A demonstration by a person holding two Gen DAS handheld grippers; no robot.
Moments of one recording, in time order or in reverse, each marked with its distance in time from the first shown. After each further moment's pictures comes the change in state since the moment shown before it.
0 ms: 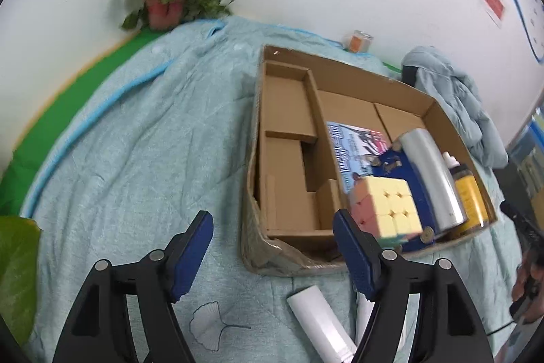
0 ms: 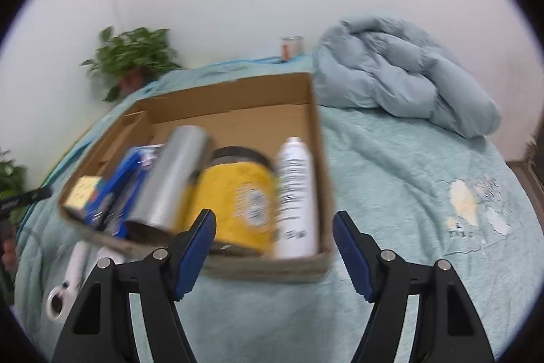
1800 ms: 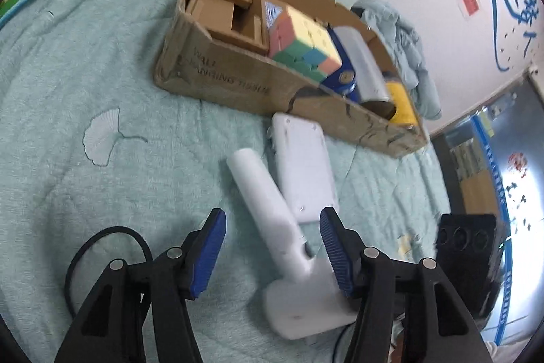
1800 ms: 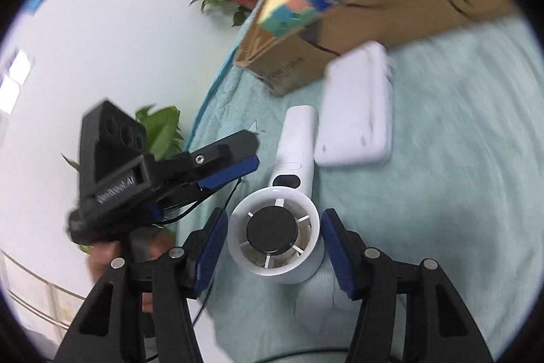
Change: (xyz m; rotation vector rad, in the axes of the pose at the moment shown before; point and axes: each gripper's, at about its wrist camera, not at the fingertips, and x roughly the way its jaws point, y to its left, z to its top) left arm -0.015 -0.024 -0.126 -0.078 0.272 -0.335; right arm -0.003 0.159 -0.153 0.288 0.412 0.770
